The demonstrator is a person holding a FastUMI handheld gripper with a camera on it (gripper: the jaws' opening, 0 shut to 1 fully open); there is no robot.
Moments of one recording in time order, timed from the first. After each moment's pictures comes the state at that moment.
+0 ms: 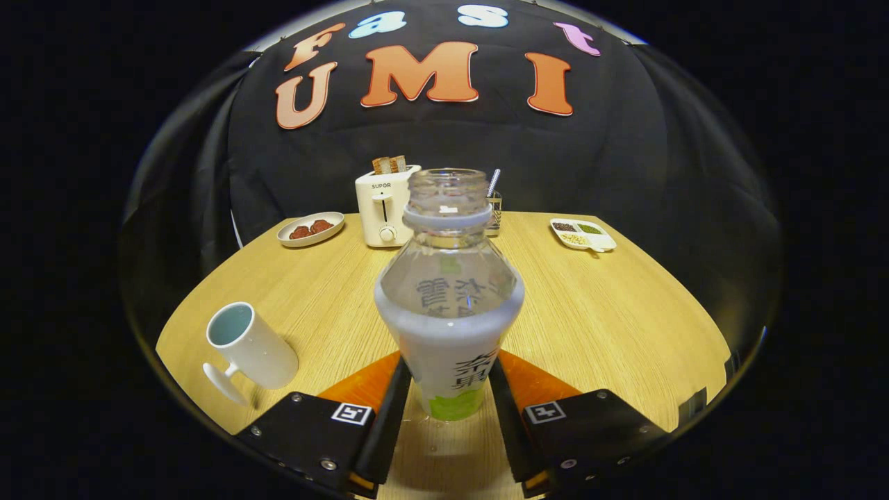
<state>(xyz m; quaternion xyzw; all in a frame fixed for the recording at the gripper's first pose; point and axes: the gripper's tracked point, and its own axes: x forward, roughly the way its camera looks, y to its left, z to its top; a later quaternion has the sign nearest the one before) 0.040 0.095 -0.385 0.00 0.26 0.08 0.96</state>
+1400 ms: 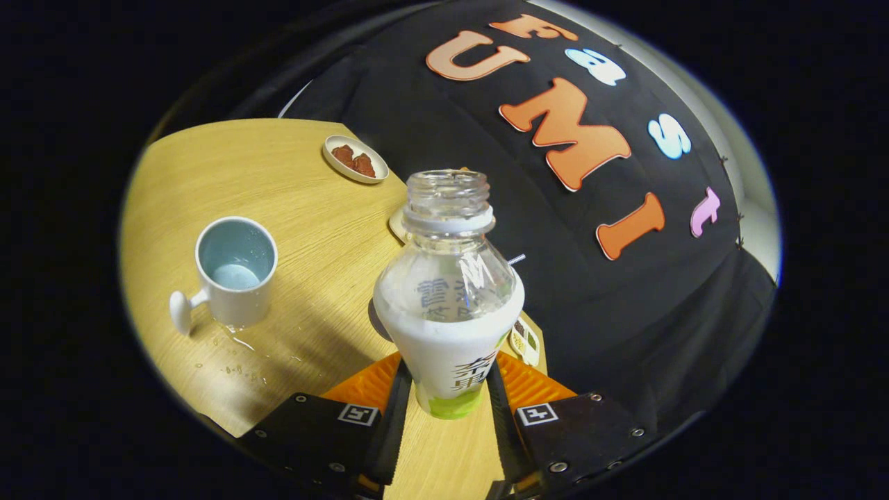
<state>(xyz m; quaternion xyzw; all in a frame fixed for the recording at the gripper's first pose) 0.039 0.150 -0.297 -0.44 0.18 0.07 0.88</state>
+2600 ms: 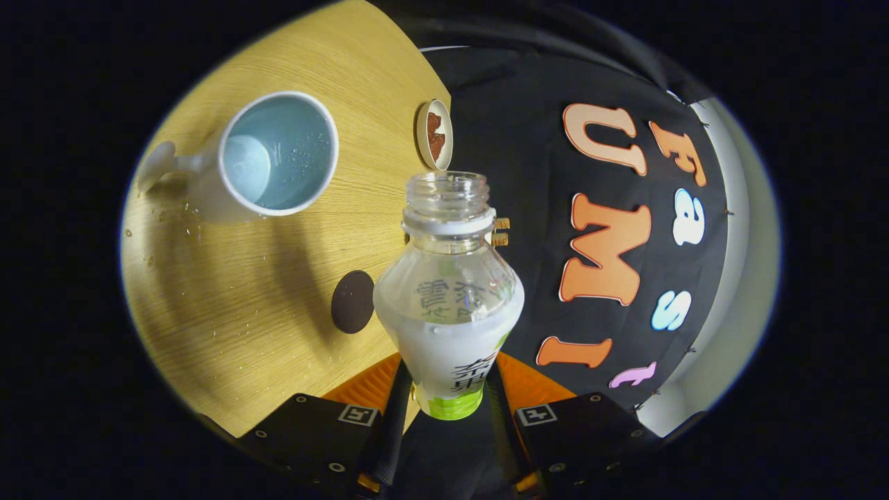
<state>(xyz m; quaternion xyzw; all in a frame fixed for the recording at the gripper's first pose) 0.064 0.191 -0.285 -0.73 0.07 0.08 0.68</state>
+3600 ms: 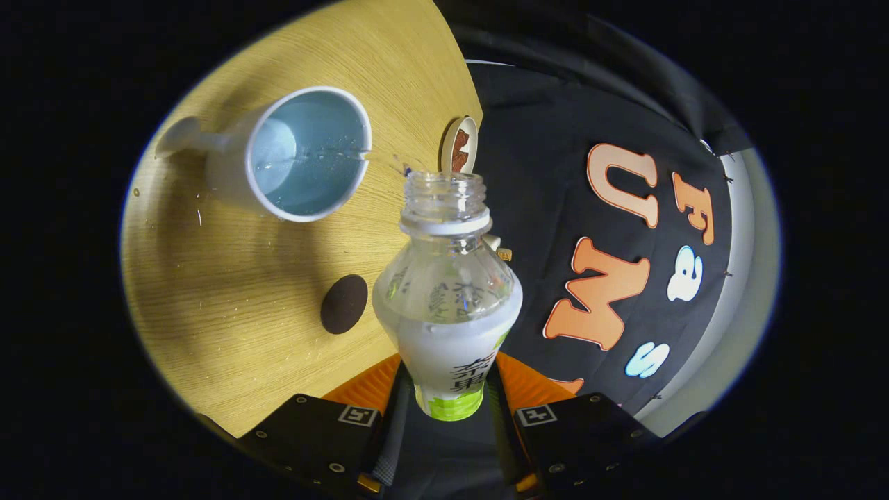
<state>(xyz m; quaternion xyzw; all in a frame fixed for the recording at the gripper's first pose) 0.071 0.211 -0.281 -0.78 0.04 0.10 0.61</state>
